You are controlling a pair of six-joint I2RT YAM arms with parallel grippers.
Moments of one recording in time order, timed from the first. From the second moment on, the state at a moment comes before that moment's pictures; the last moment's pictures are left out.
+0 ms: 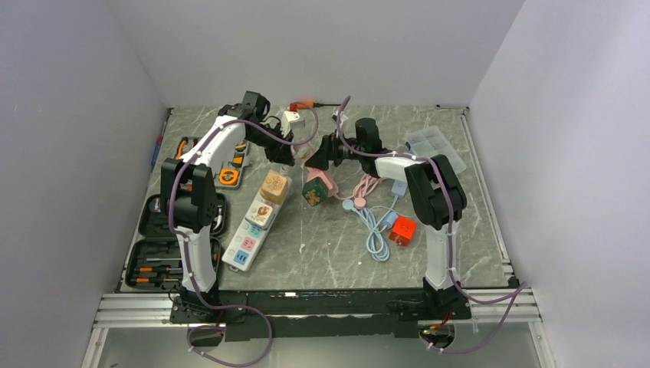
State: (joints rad) left arm -0.27 2.01 1.77 -0.90 0.80 0.72; right arm 0.40 2.07 1.31 0.43 -0.84 0.38
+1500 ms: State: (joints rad) left arm -0.27 2.03 1.81 -0.95 0.92 0.67; right arm 0.41 2.14 1.27 0.69 -1.06 0.51
